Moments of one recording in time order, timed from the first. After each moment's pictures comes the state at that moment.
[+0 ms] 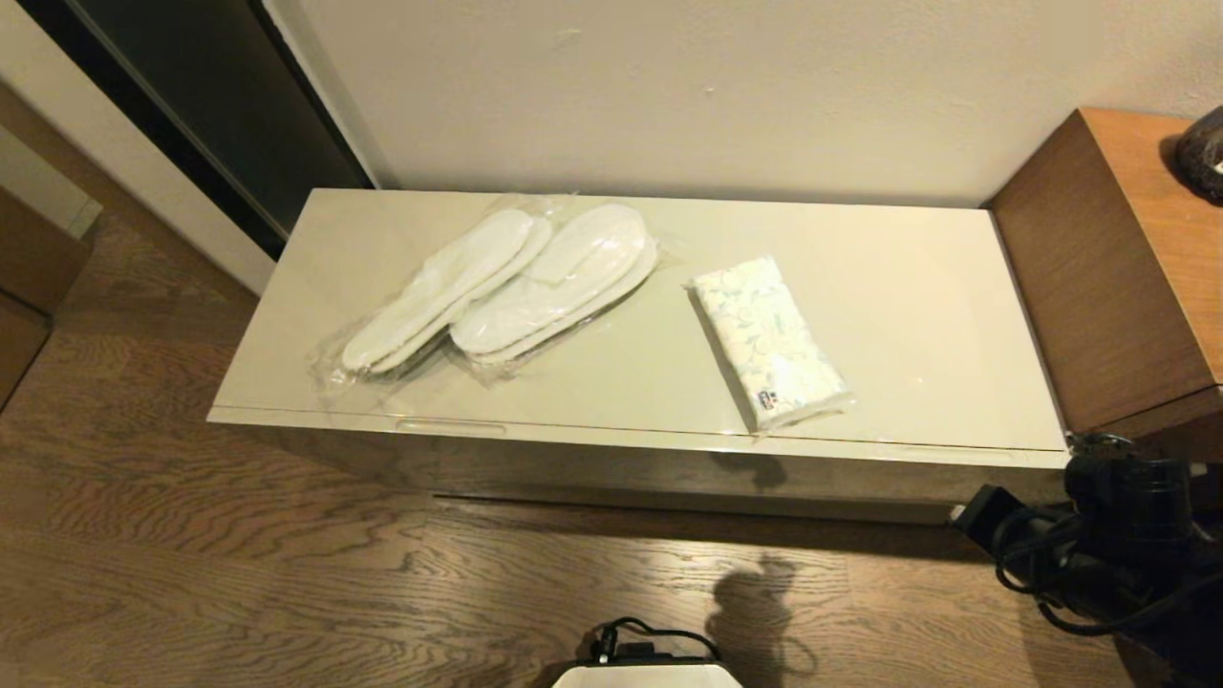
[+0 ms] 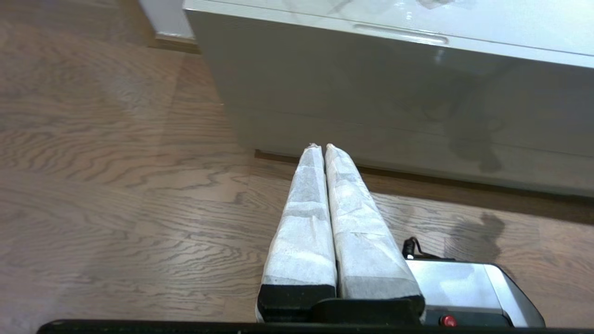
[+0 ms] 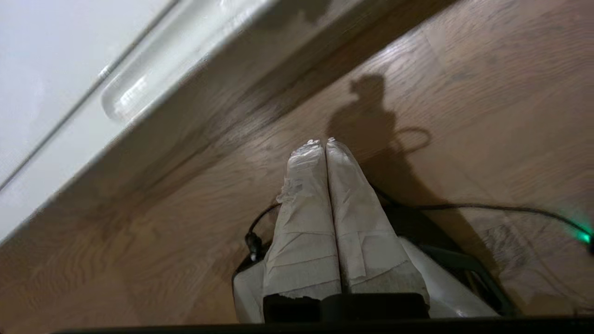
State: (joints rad) left arm 0.01 0.00 0.00 -0.01 0.00 -0.07; right arm 0.14 1.79 -0.25 -0.97 -0.14 0.74
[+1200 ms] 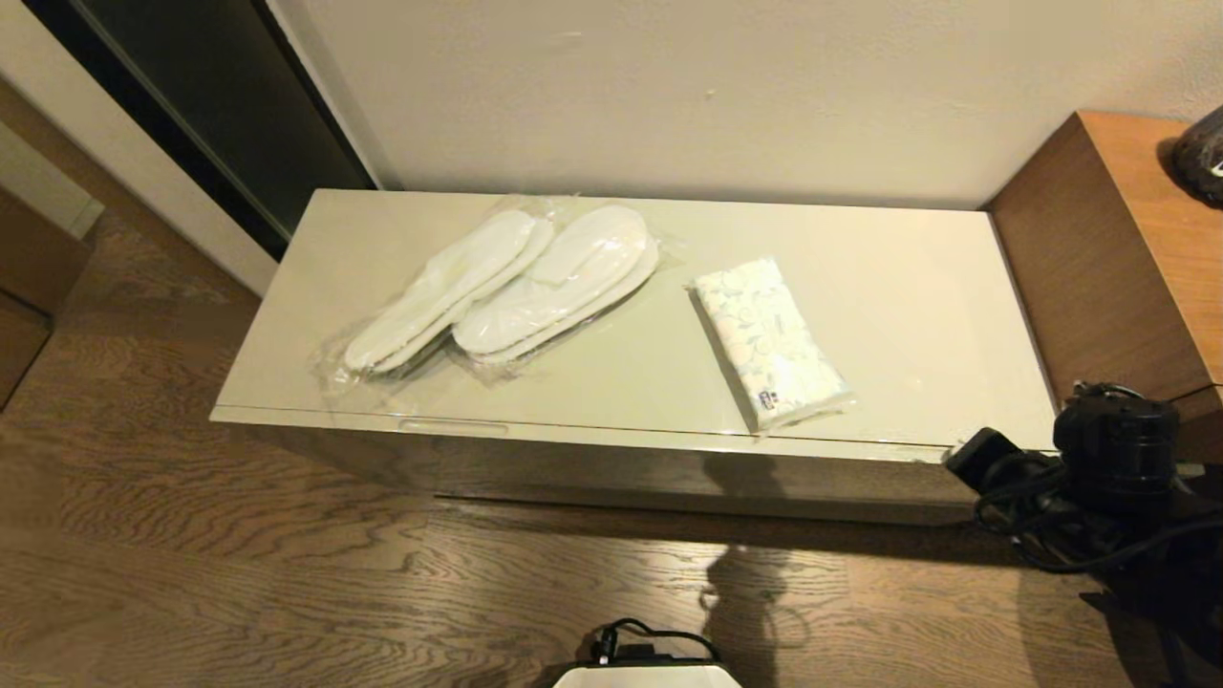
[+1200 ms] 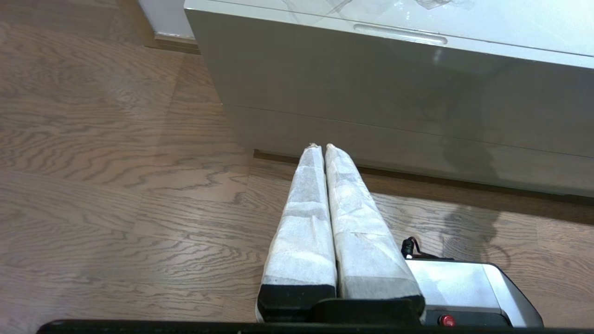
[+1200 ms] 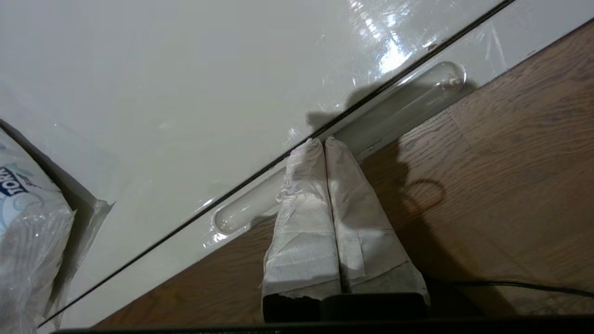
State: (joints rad) left arm 0.01 0.00 0.00 -0.01 0.00 -0.07; right arm 0.14 1.82 -0.37 -0.96 -0.22 0.74
